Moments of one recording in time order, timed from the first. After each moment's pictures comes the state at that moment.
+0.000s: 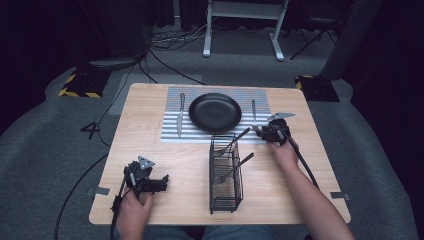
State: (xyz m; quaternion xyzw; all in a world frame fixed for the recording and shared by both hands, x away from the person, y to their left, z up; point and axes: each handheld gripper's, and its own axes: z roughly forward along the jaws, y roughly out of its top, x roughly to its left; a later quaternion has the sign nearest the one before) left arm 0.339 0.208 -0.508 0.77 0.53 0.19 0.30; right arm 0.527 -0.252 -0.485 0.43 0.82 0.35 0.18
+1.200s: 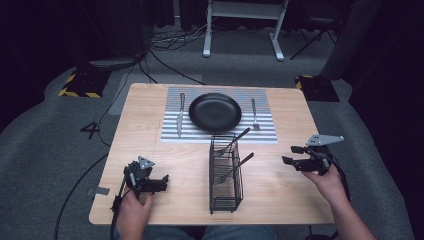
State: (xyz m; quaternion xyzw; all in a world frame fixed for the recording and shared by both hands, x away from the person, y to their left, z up) left arm 0.339 0.208 -0.508 0.77 0.53 0.19 0.30; right arm 0.400 -0.333 -0.429 0.35 0.84 0.39 0.13
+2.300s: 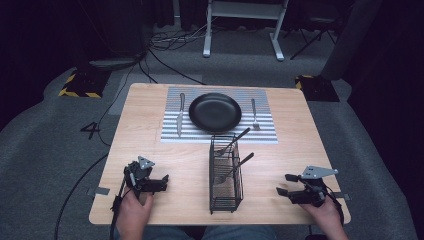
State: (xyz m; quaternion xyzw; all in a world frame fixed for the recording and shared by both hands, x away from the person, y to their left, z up) left arm 0.339 0.208 -0.508 0.77 0.53 0.19 0.30; right arm 0.335 -0.324 -0.490 0.33 0.85 0.41 0.09
